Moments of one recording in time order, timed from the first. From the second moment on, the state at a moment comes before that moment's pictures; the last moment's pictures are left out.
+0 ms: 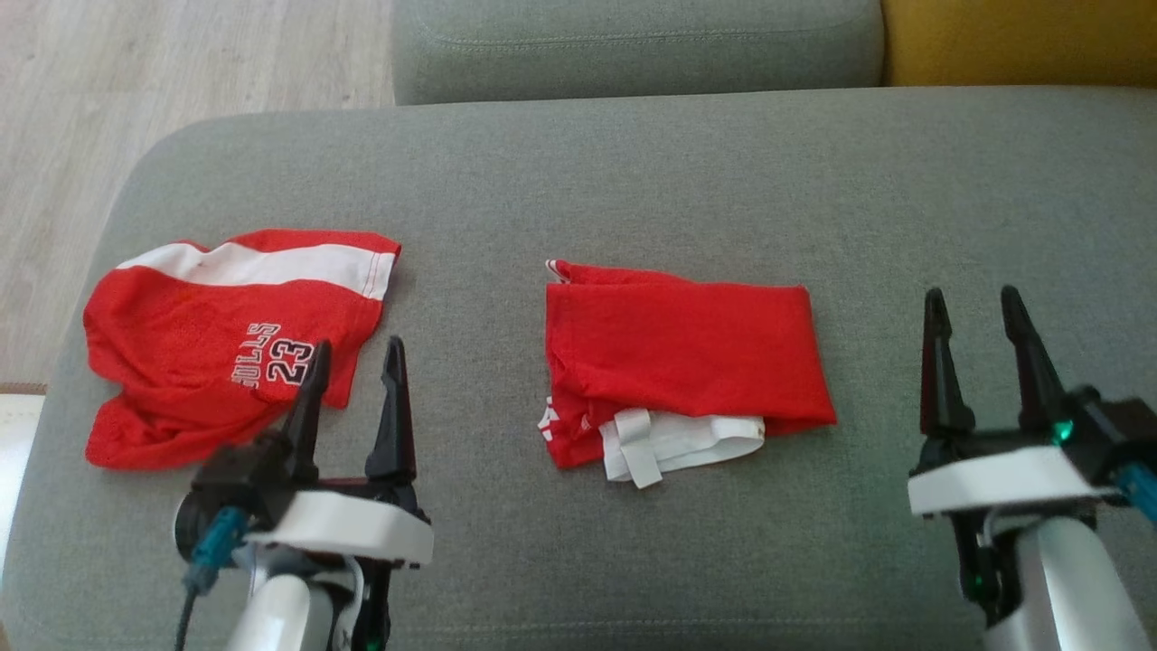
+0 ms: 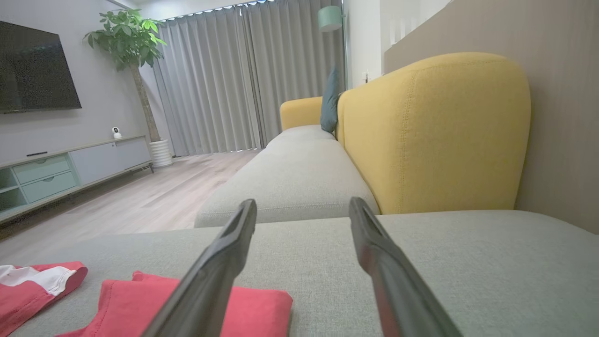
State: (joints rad) left arm -0.04 0.04 -0.22 0.09 -0.26 0.07 -0.25; right arm -0.13 -0.06 -0.03 0.22 0.15 0.13 -0.25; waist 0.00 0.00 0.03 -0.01
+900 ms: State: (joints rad) left arm -0.02 0.04 -0.24 0.06 -0.24 0.07 -0.25; right arm -0.05 -0.05 -0.03 0.15 0.20 0.13 -0.21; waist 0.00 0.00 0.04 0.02
